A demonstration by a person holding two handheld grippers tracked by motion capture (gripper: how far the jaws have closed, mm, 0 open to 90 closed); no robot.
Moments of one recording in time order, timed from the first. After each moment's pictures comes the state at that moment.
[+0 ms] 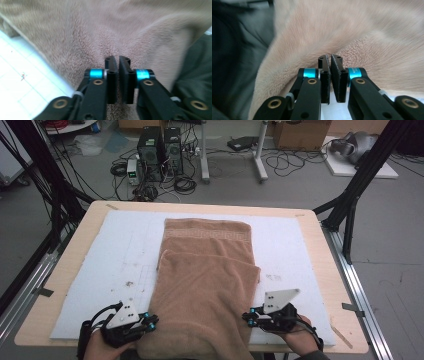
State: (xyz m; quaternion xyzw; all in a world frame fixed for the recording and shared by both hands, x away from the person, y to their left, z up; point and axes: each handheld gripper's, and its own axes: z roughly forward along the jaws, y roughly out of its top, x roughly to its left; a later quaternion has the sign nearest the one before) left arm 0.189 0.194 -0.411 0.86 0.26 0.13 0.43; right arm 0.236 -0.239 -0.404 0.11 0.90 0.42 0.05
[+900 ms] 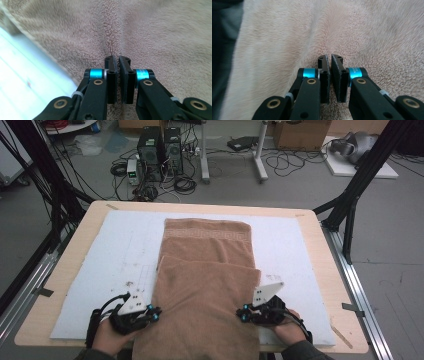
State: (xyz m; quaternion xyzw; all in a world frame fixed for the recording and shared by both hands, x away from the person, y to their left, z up) left arm 0.209 0.194 -0.433 0.87 0.26 0.12 0.39; right arm 0.260 -0.223 -0.432 0.12 0.91 0.39 0.02
